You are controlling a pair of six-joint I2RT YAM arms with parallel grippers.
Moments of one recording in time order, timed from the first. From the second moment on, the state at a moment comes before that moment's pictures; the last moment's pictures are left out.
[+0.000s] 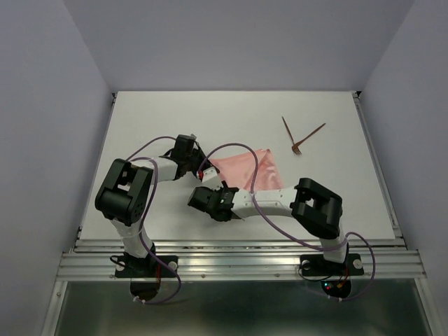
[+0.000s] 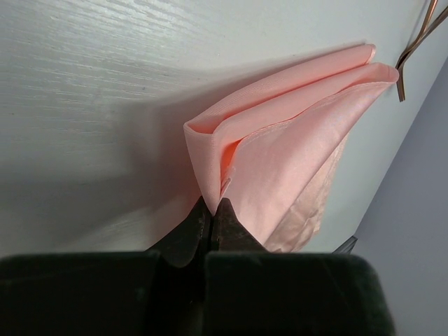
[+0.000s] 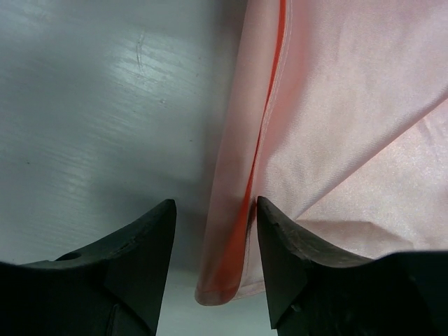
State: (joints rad) left arm -0.38 1.75 0.86 0.07 0.37 -0.96; right arm 1.22 1.96 1.33 -0.52 0.64 0.64
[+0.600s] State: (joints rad) left arm -0.38 1.75 0.87 0.05 0.36 -0.96; right arm 1.24 2.05 1.40 -0.61 0.80 0.70
